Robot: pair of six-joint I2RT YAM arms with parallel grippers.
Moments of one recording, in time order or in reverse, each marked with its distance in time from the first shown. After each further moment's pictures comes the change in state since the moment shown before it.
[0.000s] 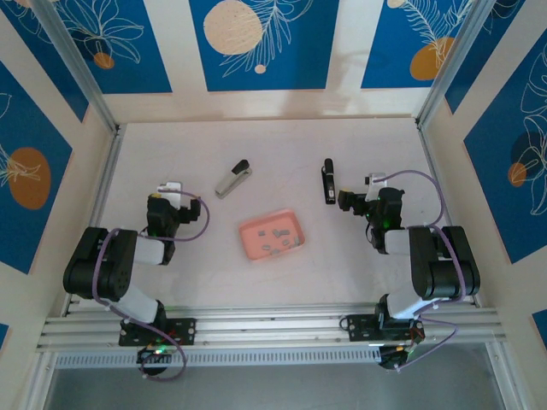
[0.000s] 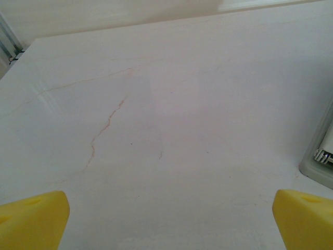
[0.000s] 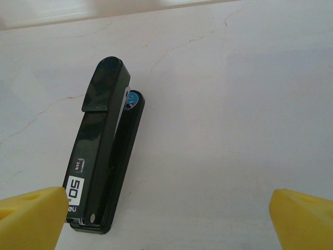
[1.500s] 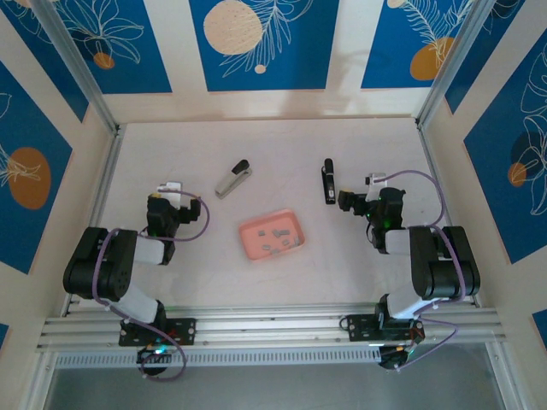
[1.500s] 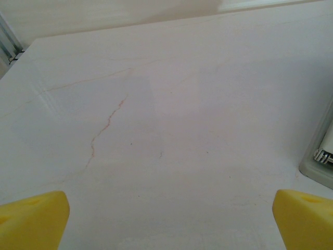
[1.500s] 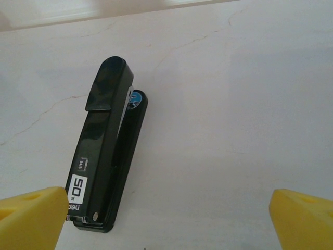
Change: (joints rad) left arm 0.000 0.000 0.000 -0.002 0.000 0.000; right arm -0.009 0.000 0.000 0.000 -0.026 -0.002
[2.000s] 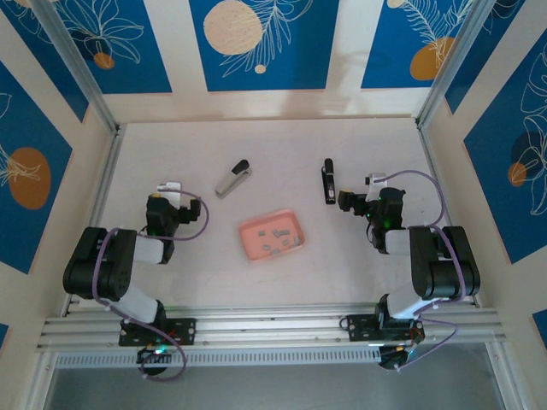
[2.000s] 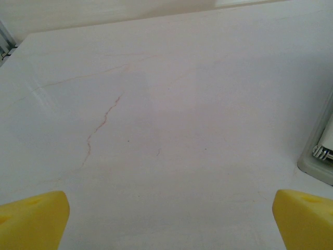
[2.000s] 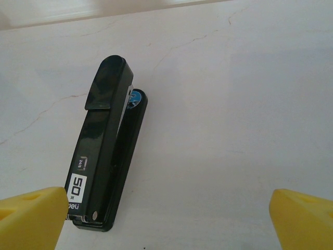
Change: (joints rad) left arm 0.011 0.000 0.008 -0.023 0.026 -0.002; right arm 0.000 0.000 0.000 -0.003 0.000 -0.001
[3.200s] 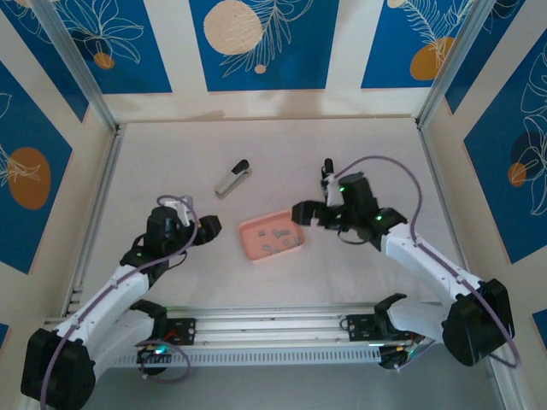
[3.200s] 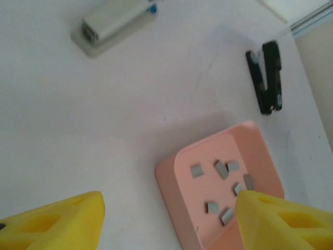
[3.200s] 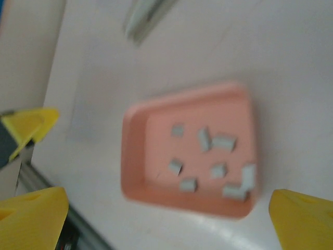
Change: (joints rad) left arm -0.266 -0.701 0.055 -0.970 0.325 -0.706; right arm 0.519 -0.395 0.358 -1.104 -0.205 0.505
